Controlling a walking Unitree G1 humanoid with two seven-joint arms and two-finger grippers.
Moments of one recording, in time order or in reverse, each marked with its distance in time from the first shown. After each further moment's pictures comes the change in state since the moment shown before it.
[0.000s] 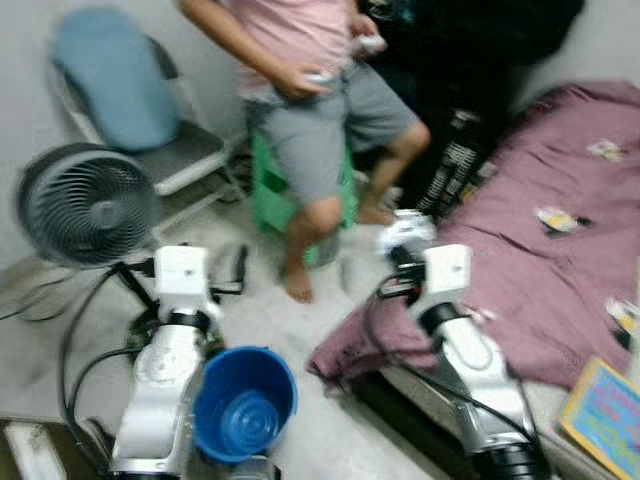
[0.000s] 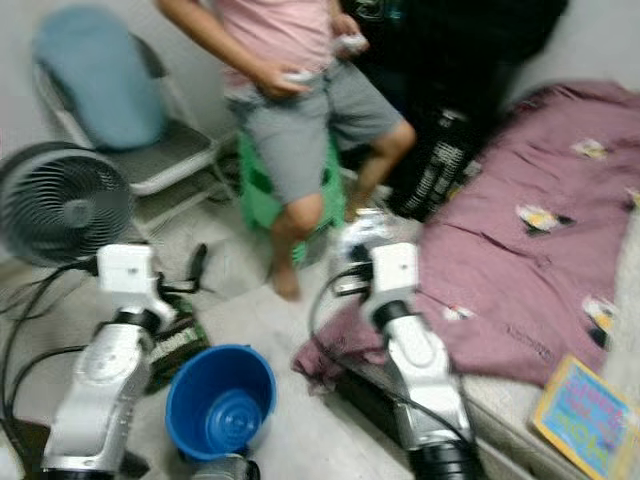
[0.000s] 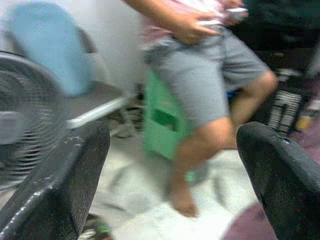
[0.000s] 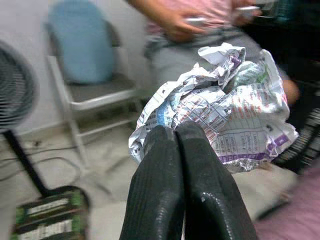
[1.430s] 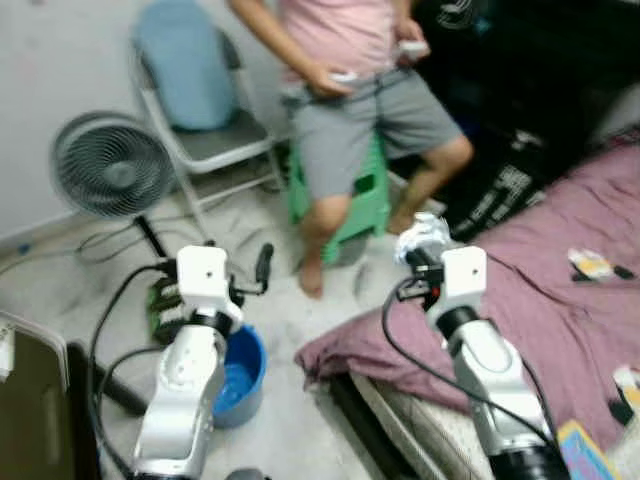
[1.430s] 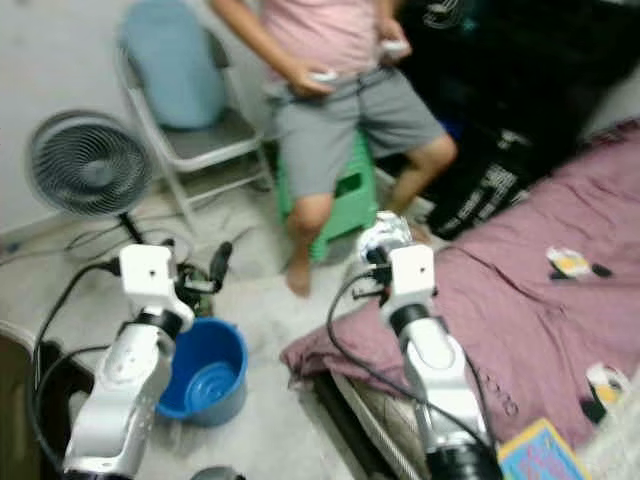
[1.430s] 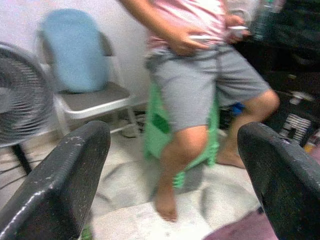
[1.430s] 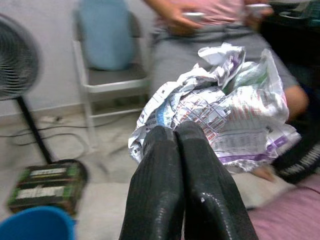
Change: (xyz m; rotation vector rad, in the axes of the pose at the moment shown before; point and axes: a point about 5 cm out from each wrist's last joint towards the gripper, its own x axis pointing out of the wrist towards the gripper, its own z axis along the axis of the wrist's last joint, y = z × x) left arm 0.000 -0.016 0.003 -0.043 -0.043 -0.063; right arm -0.005 -0.013 -0.004 -0.013 0.014 -0.029
